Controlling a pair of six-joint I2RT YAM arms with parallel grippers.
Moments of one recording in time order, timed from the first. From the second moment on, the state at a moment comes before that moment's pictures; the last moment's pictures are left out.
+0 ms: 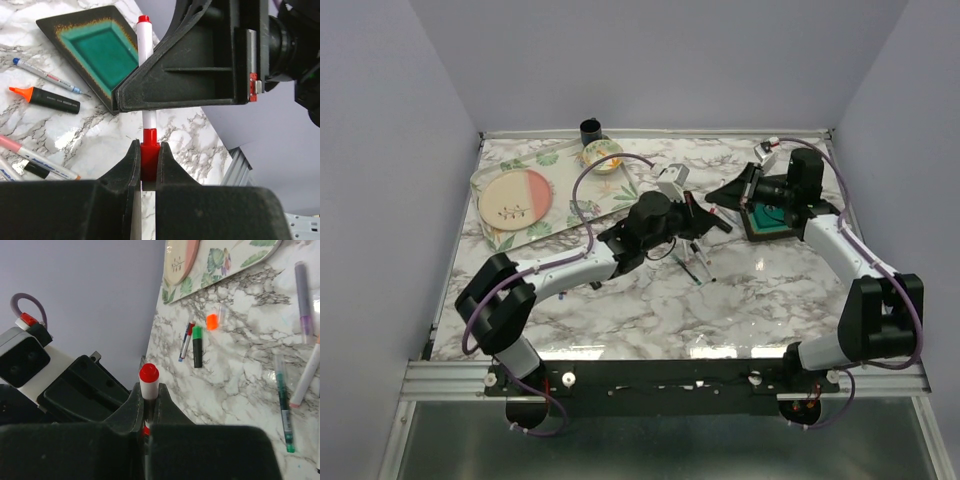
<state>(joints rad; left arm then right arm) -0.89 1.63 1.09 0.35 0.06 -0.72 0.07 1.44 0.99 0.07 -0.95 0.82</state>
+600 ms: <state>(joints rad) -0.89 1.50 0.92 0.42 0.03 -0.71 0.10 1.47 1.01 0.00 -1.02 0.88</state>
